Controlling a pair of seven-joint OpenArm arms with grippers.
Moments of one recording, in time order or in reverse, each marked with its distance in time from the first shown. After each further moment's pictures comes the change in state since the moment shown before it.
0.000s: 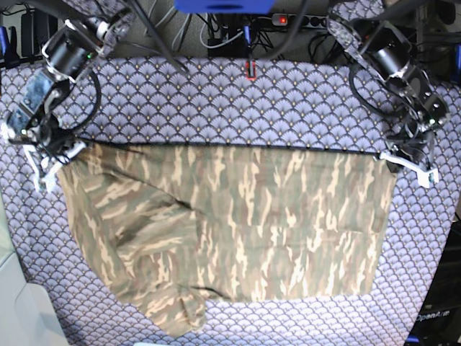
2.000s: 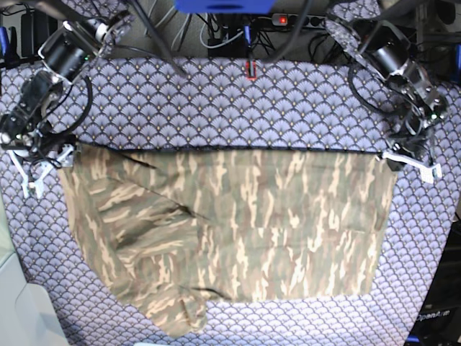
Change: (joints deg) left arm -0.1 0.5 -2.3 -0.1 -3.3 0.1 0.7; right arm 2.2 0.5 -0.1 2.6 -6.6 0.0 1.2
